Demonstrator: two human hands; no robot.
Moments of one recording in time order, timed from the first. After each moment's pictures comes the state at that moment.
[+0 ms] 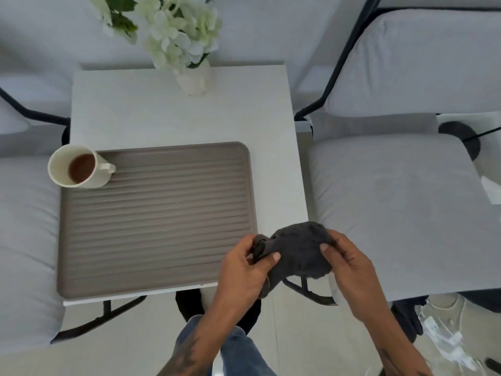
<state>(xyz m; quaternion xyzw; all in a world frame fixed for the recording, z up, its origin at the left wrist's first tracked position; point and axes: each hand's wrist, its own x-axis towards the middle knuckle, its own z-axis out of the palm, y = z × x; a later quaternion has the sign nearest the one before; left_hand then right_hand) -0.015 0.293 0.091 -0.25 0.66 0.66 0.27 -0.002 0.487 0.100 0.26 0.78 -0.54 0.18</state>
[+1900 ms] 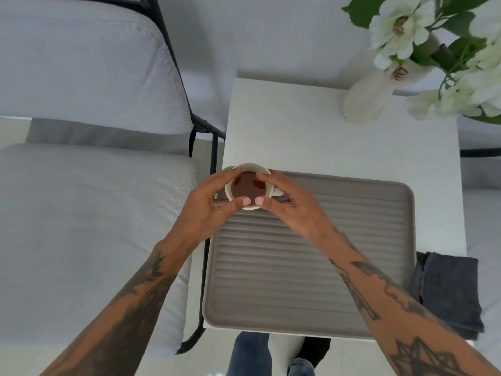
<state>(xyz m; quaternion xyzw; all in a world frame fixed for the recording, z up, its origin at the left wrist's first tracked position) -0.151 -0.103 0.007 -0.05 0.79 0.60 0.12 -0.190 0.109 0.020 -0.07 0.79 -0.54 0.28</state>
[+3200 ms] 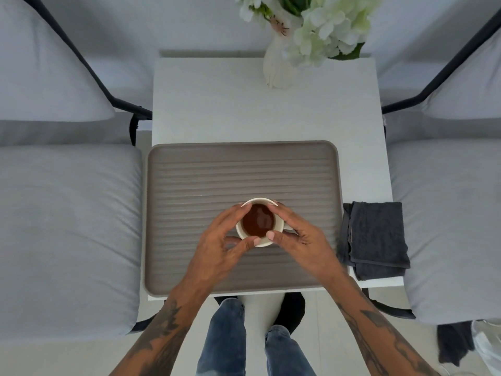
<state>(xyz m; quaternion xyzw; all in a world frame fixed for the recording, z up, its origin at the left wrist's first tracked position) -0.046 0.064 0.012 -0.03 0.77 0.62 0.14 -0.062 0.269 0.019 0.06 0.74 -0.63 0.25</state>
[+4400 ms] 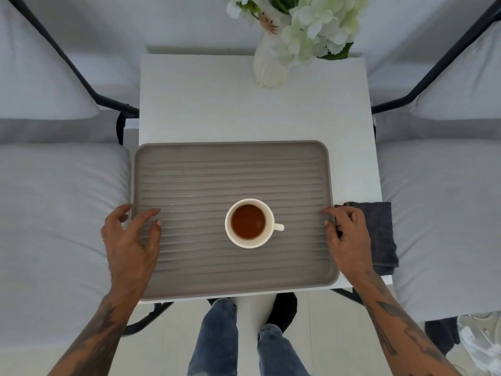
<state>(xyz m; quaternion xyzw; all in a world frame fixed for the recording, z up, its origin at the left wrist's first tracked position) -0.035 -0.039 -0.008 -0.18 0.94 0.28 0.00 -0.059 0.354 -0.007 0.14 0.94 -0.30 0.07</state>
